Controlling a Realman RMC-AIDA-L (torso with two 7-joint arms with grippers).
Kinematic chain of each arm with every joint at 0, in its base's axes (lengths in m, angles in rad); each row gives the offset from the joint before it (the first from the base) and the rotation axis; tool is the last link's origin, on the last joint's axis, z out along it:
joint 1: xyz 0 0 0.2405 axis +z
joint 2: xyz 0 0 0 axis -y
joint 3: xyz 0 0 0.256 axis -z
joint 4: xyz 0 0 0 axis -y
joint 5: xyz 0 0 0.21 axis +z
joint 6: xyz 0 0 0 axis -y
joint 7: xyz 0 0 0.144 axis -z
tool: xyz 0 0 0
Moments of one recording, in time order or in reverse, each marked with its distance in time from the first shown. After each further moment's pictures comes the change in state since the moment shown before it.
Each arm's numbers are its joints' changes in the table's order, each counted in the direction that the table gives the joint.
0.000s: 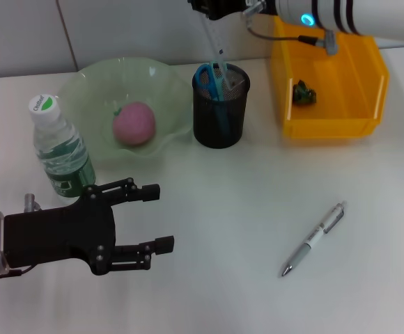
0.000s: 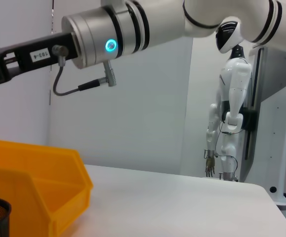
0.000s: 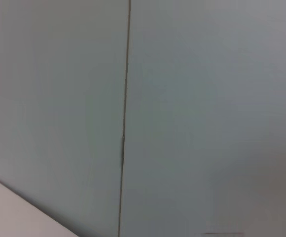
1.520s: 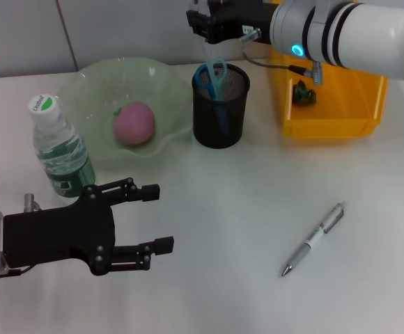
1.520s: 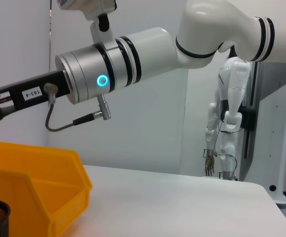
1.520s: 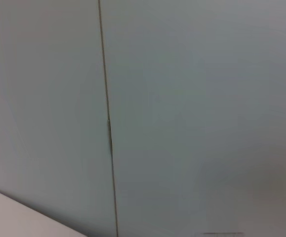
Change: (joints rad) left arm 0.000 -0.002 -0.002 0.000 0.000 -0.002 -0.008; right arm 0.005 0.000 0.059 -0.184 0.209 -0.153 0.115
